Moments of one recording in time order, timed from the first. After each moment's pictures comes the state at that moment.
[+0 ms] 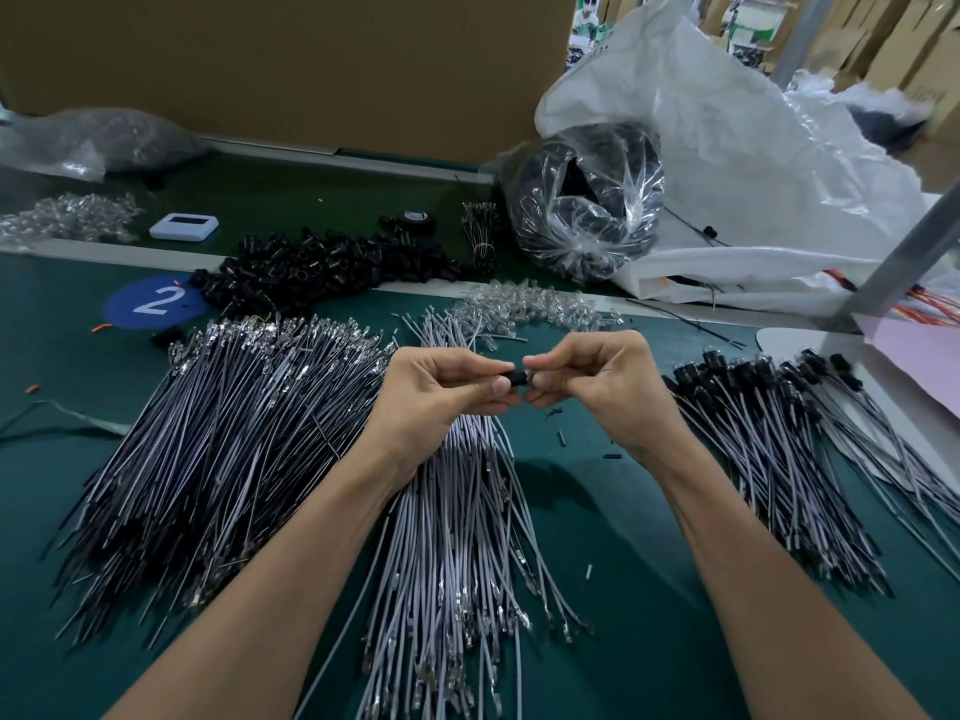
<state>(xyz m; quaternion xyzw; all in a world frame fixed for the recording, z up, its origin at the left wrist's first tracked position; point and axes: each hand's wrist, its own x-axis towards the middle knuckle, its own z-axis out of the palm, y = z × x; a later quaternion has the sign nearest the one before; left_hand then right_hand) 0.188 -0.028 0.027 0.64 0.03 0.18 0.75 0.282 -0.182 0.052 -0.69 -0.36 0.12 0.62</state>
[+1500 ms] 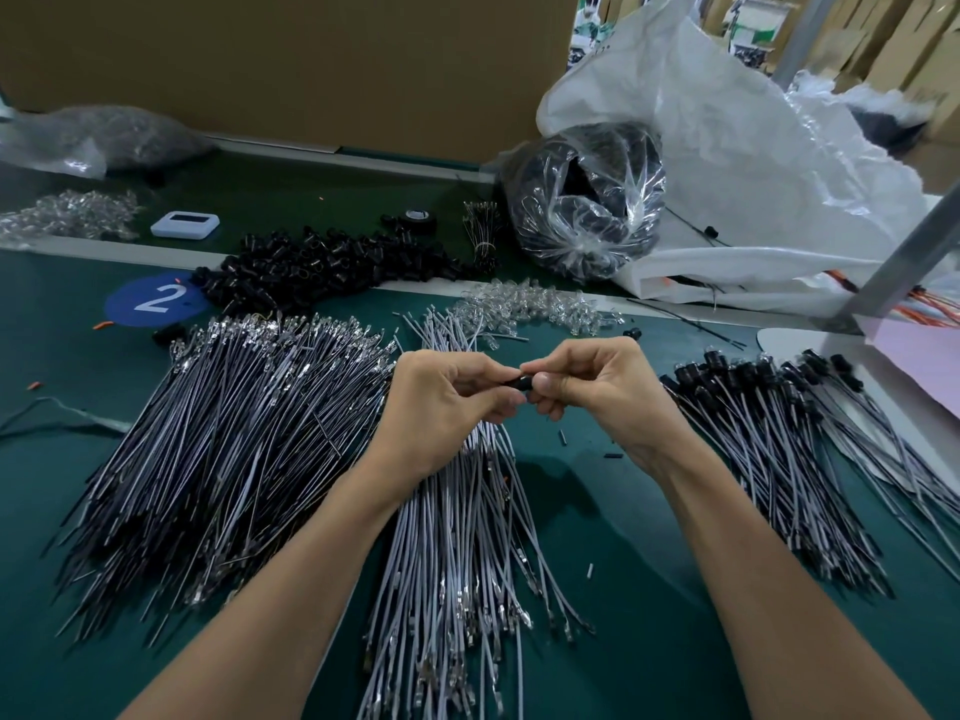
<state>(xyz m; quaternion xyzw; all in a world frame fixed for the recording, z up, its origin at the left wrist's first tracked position) 0.189 -0.031 0.020 0.75 0.00 0.25 0.62 0.284 -0.186 0.044 -0.69 -0.35 0.17 0.62</state>
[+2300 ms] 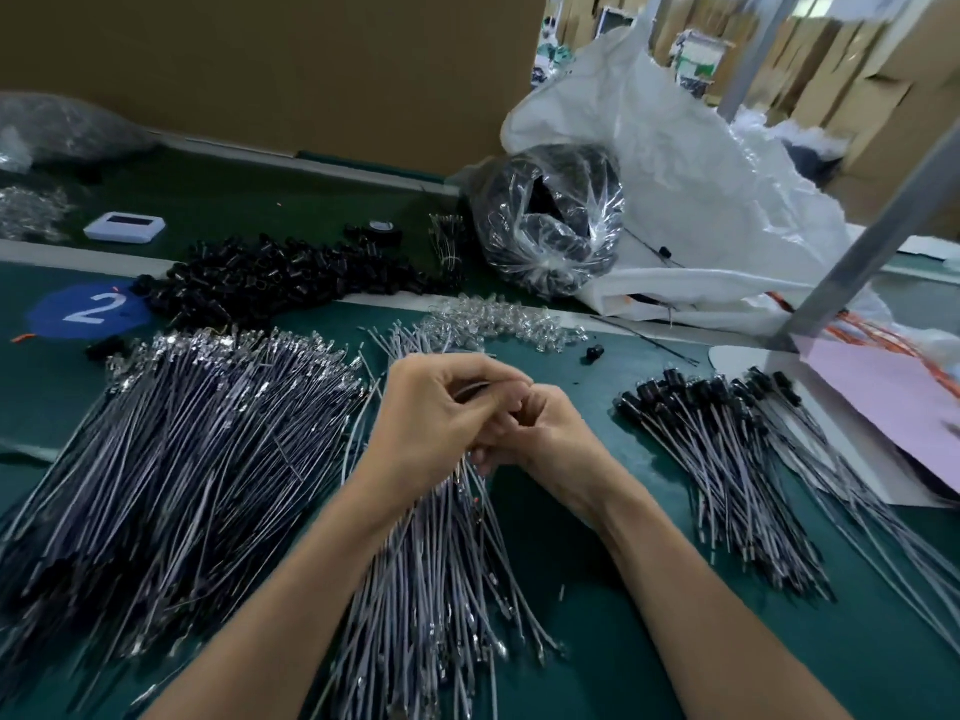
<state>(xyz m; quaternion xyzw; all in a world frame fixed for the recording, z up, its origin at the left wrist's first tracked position) 0.198 -0.043 0.035 0.74 -0.05 0.29 0.60 0.270 -0.172 0.020 -0.63 -0.32 0.28 0.65</state>
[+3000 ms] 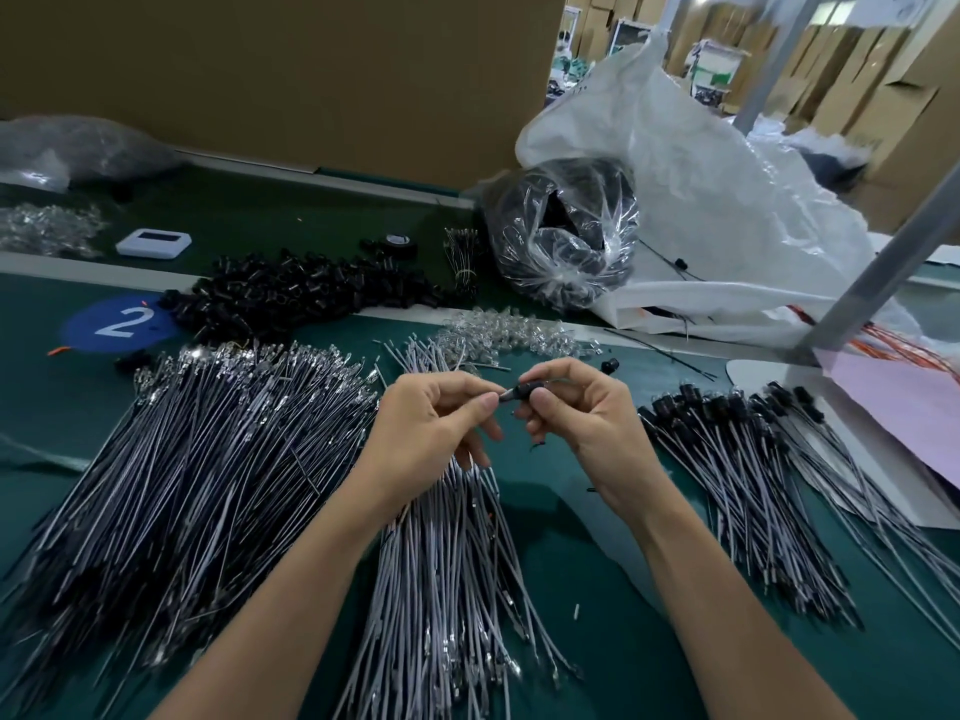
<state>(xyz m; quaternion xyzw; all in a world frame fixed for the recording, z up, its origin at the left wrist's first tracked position) 0.193 -0.024 0.030 0.72 0.03 0.17 0.67 0.284 -0.183 0.034 -0.64 -0.30 0.15 0.69</state>
